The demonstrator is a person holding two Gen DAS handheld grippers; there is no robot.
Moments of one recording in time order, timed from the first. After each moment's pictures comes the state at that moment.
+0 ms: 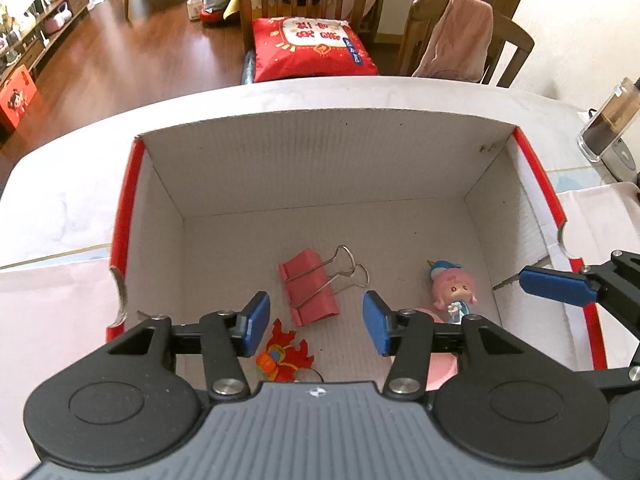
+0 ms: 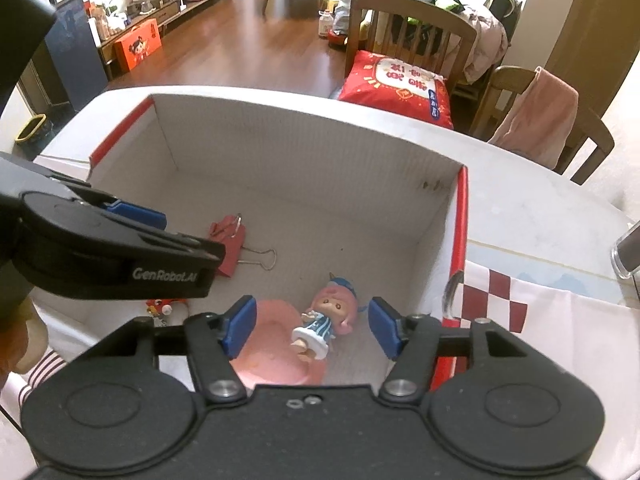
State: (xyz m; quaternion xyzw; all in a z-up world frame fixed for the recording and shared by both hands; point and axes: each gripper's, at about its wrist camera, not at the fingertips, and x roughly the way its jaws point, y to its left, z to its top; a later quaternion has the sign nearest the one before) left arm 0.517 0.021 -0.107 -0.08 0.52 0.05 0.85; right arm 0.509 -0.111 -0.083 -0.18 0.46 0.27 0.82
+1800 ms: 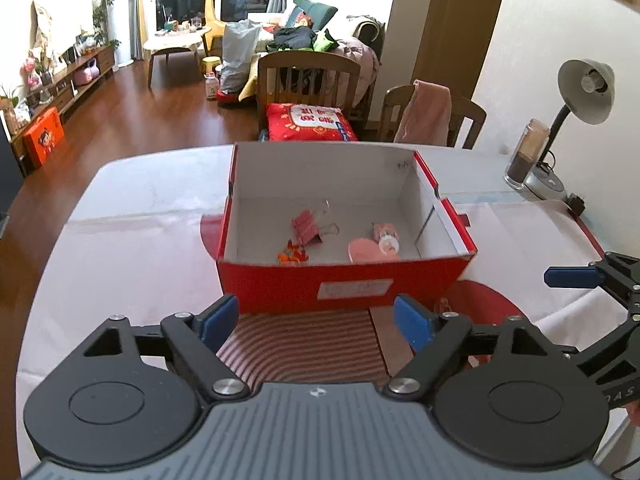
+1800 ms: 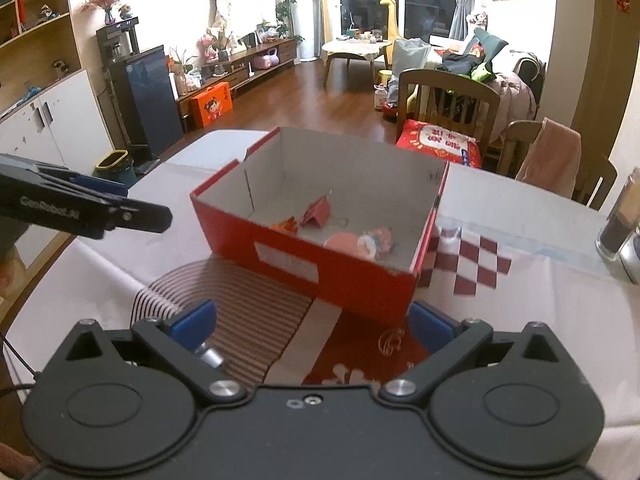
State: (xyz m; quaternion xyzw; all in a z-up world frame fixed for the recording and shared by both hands) left arm 0.278 -0.013 -0.013 -0.09 0.39 0.06 0.91; right arm 0.340 -0.230 -0.020 -0.13 0.37 0.38 0.84
